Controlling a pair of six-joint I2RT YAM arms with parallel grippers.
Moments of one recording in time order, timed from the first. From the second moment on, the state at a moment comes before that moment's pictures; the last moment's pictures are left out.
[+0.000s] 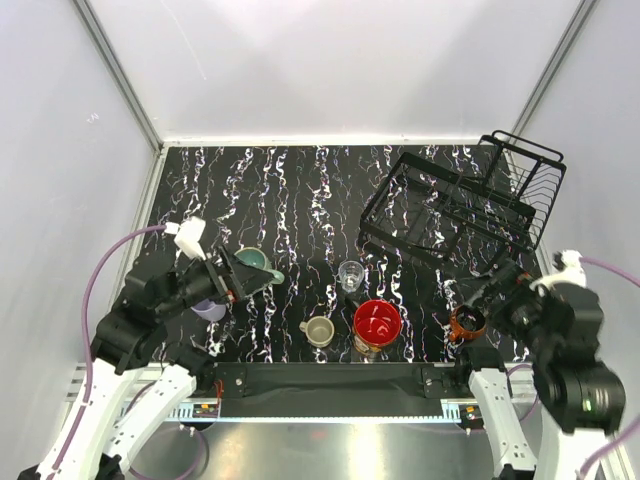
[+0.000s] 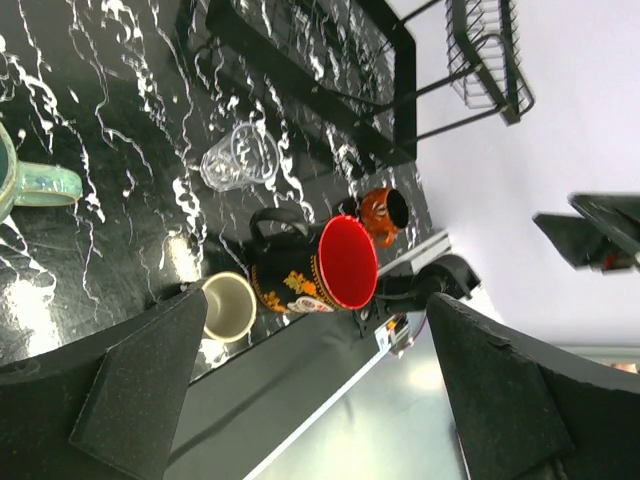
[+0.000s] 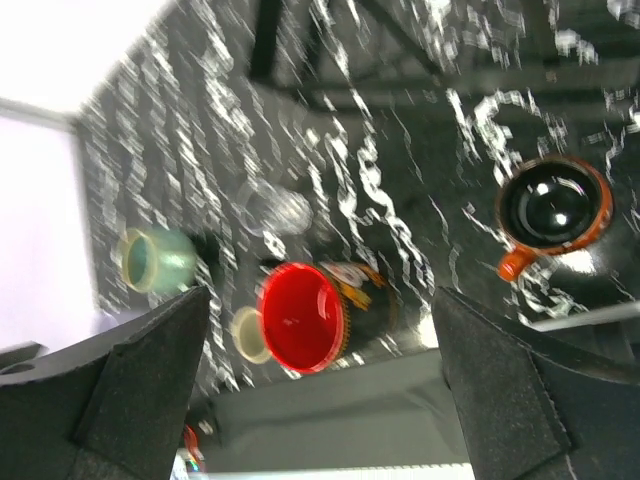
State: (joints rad) left arm -0.42 0.48 0.86 -0.72 0.38 -0.78; right arm -0.05 0.43 1.27 -1.34 -0.13 0.67
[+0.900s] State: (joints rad) left arm -0.42 0.57 0.79 -0.79 0.38 -0.75; right arm -0.01 0.83 1.44 -1.36 -0.49 0.48
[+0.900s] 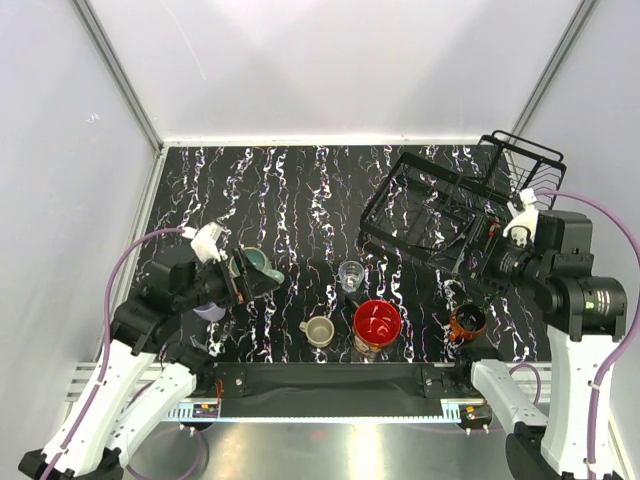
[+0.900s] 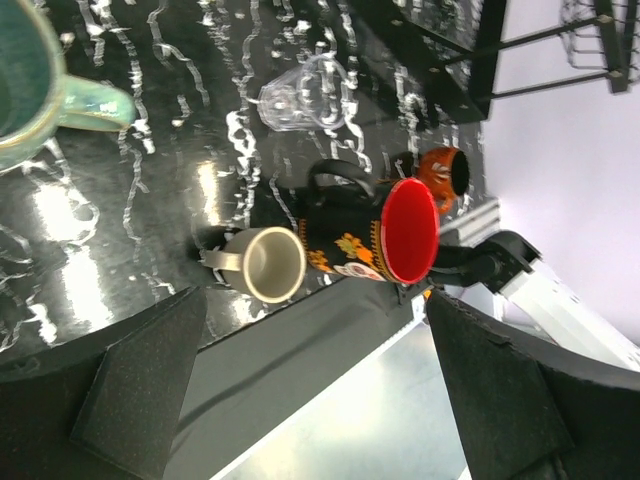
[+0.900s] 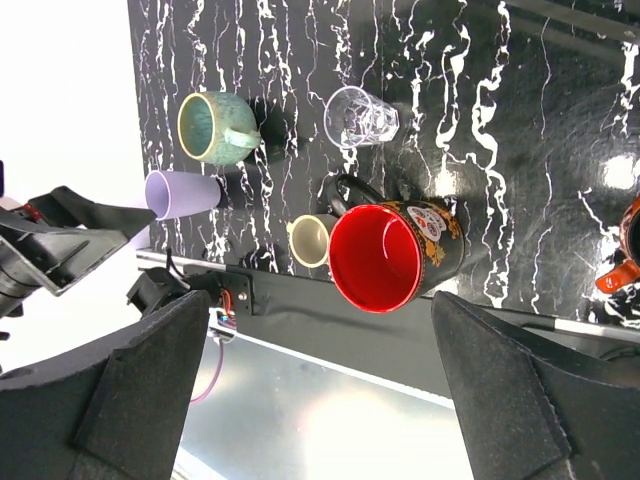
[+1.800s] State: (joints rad) left arm -0.52 0.85 0.84 -0.74 0.33 -0.76; right arm 0.73 1.21 1.49 -1.20 0.07 0.71
